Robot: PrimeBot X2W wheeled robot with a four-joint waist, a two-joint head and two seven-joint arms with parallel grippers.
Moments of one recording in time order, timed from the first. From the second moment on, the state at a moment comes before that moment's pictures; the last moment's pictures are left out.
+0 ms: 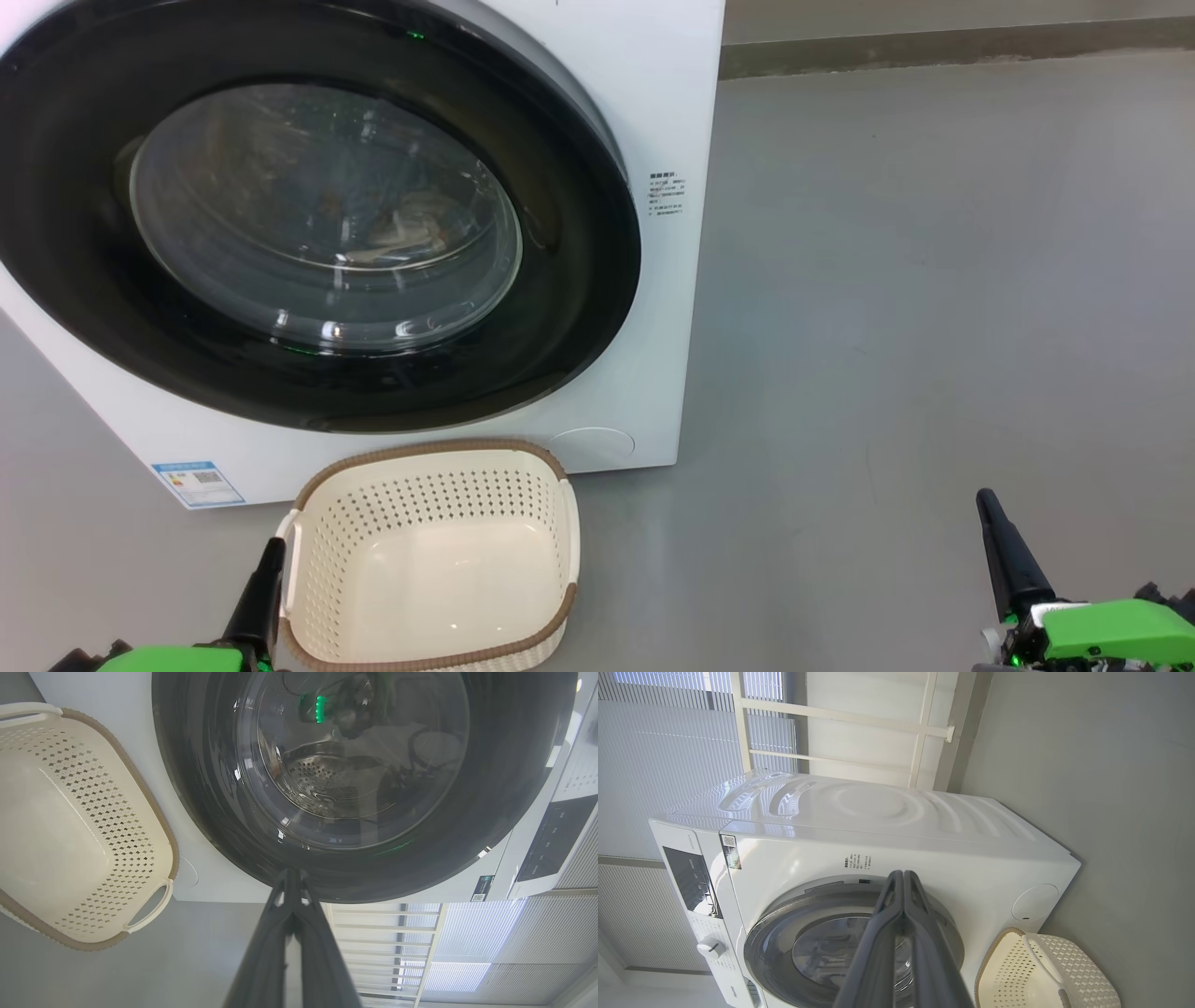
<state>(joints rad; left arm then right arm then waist) -0.04 0.04 0.05 0.26 -1.51 -0.13 0.07 -0.04 -0.06 -0.11 0.25 1.50 0.13 0.06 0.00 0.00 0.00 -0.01</state>
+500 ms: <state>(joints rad) -0.07 0.04 0.07 0.26 -1.61 -0.13 0.10 -0.07 -0.06 -0.11 0.27 1.62 0.13 0.10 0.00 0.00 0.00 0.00</state>
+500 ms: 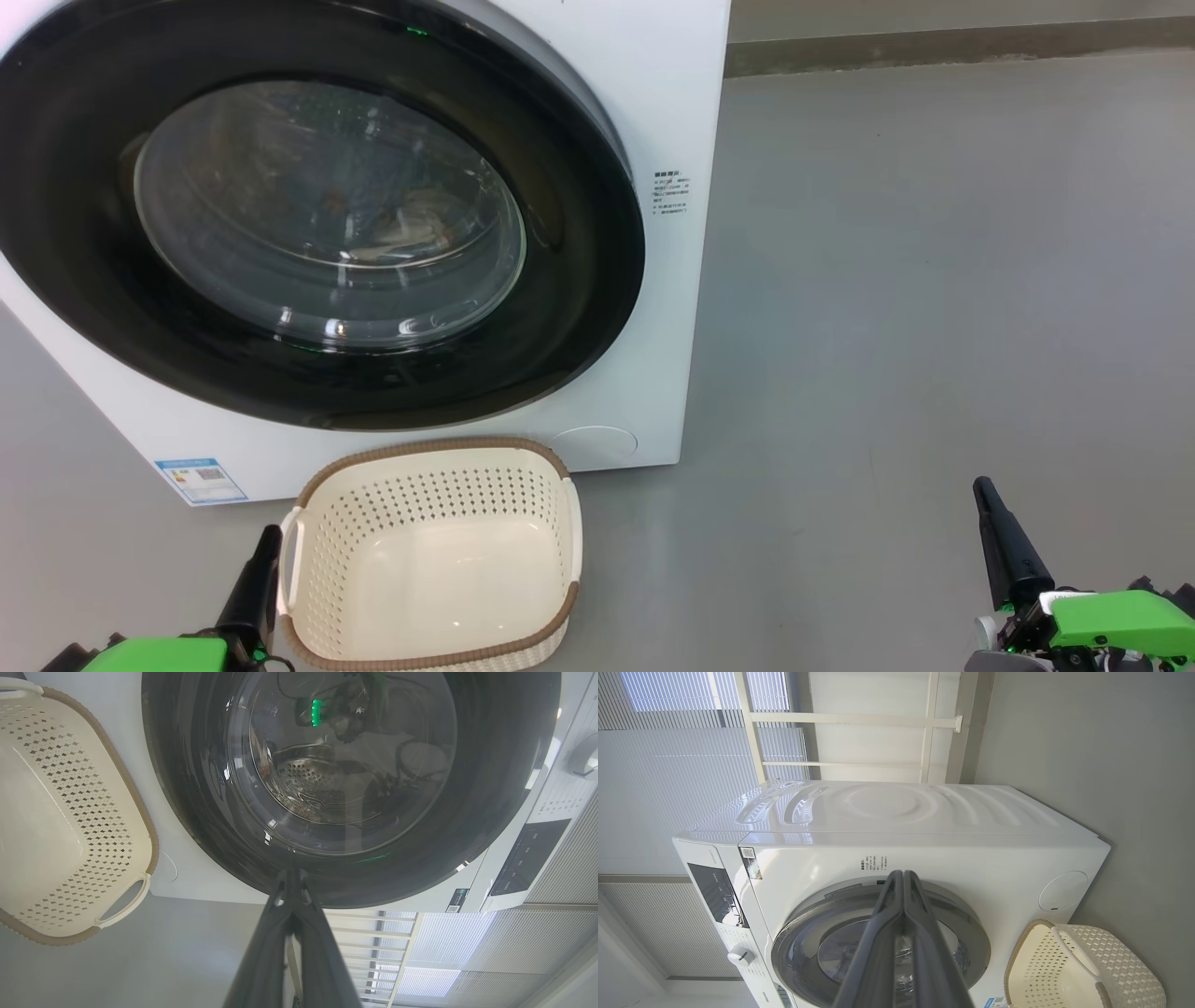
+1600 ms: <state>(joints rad) -0.07 0.04 0.07 0.26 -1.61 -0.13 0.10 -0.07 -0.06 -0.12 0.27 1.62 0.13 0.10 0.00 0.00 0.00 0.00</state>
